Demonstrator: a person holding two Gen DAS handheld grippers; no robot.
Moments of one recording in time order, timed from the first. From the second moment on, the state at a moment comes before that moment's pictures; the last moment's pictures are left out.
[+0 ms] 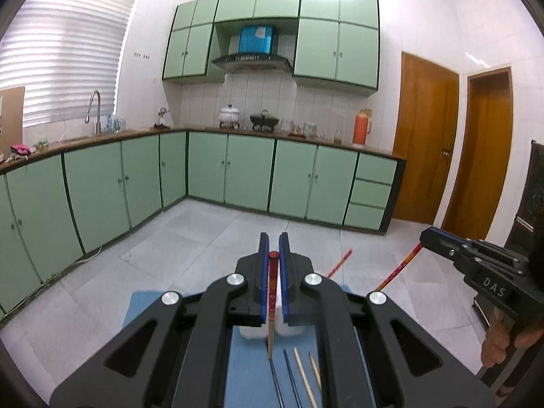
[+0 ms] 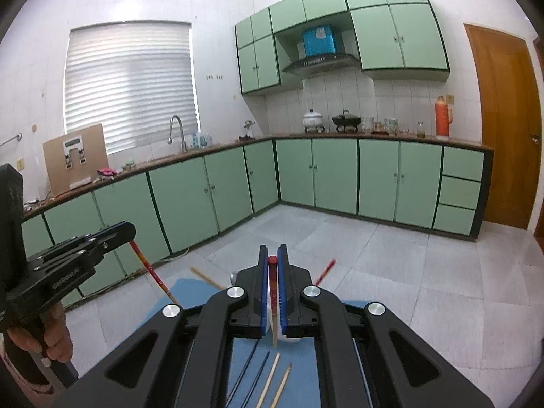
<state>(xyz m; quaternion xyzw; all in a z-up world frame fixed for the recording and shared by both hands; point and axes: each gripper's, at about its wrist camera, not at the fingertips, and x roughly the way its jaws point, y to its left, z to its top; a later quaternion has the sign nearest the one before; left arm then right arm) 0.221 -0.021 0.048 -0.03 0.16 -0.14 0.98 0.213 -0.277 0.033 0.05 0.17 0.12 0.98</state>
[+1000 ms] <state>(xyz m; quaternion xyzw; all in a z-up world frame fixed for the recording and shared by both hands) 0.357 -0.042 0.034 -0.07 0.12 -0.09 0.99 0.339 -0.250 0.013 0.06 0.17 0.09 0.98</state>
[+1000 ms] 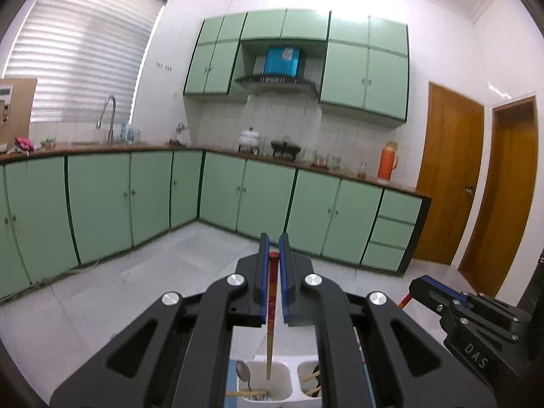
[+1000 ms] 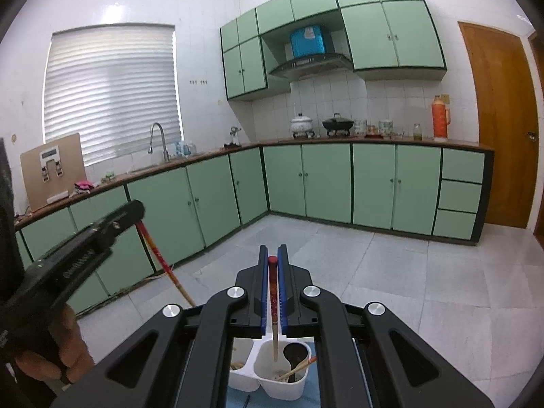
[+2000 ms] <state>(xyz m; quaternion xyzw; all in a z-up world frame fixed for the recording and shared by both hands) 0.325 -0.016 -0.021 -0.03 0.19 -0.09 0.98 0.300 -0.247 -0.022 0.03 0.19 0.08 0.98</state>
